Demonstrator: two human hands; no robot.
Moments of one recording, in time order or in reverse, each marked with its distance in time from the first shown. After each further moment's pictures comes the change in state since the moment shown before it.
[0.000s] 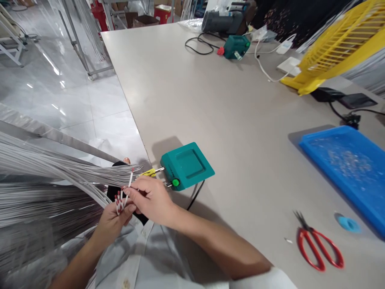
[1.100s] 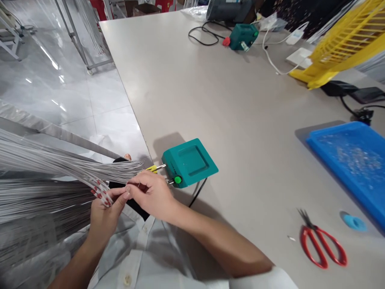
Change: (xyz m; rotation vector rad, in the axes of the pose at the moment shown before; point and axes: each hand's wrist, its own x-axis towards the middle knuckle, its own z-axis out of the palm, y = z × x) left_hand 0.003 0.004 0.004 -0.114 0.412 -0.033; right_hand 0.002 0.004 0.004 -0.009 0.082 0.040
